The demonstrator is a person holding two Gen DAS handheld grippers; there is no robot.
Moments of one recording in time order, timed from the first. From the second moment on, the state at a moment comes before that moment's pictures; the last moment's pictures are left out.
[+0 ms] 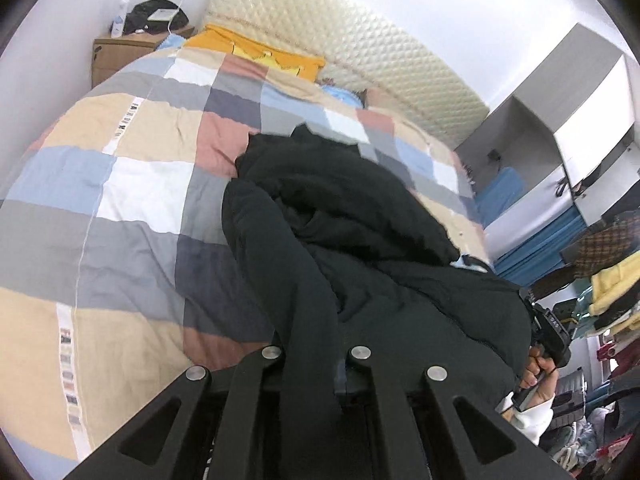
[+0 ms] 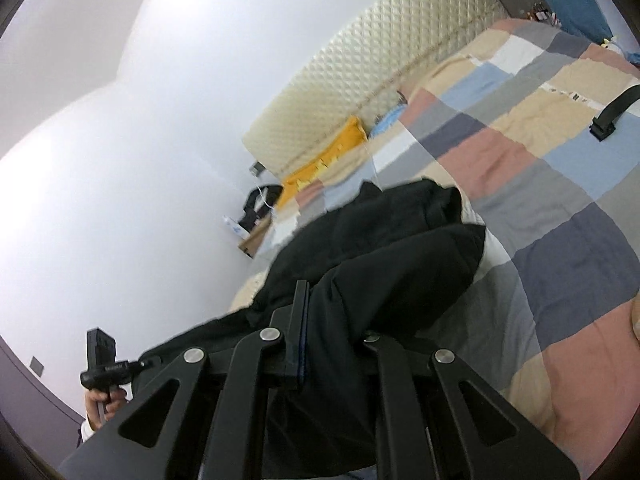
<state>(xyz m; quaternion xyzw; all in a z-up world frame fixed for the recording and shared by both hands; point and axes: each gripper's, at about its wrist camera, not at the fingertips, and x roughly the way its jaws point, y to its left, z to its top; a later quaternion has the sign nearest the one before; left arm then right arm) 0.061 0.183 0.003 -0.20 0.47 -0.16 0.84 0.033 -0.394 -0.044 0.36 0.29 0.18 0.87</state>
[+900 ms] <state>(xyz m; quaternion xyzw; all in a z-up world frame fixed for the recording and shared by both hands) -0.003 0.182 0.102 -0.16 0.35 -0.14 0.91 0.008 -0.383 0.052 0.32 0.18 0.13 0.92</state>
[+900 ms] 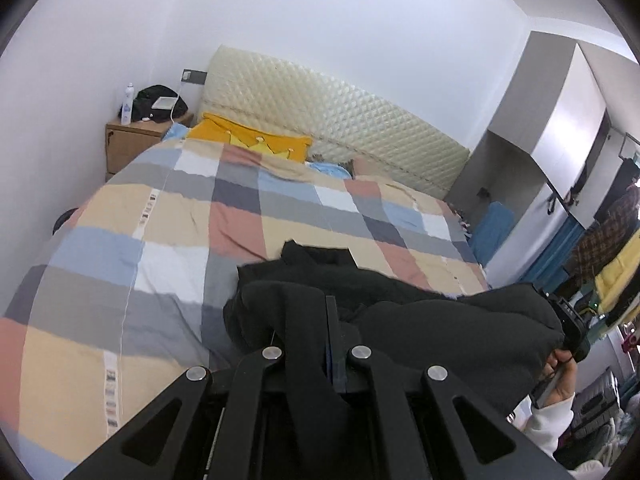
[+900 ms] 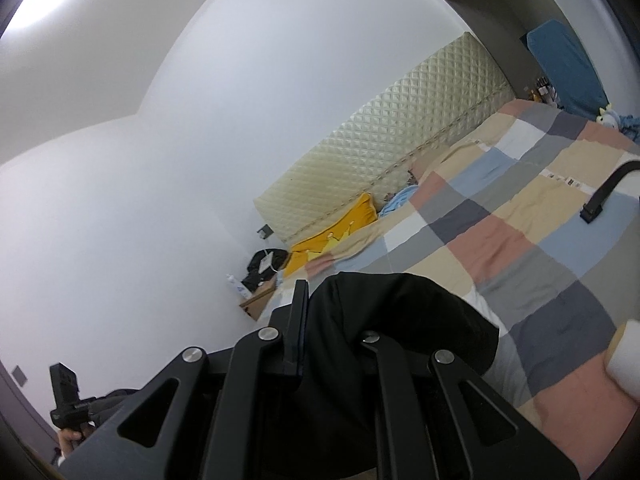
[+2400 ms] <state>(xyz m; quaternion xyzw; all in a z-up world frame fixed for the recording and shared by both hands) 0.372 0.107 -0.100 -0.04 0.49 0.04 0.87 0.328 -0.329 -0.132 0.01 0.42 0.02 0.91</state>
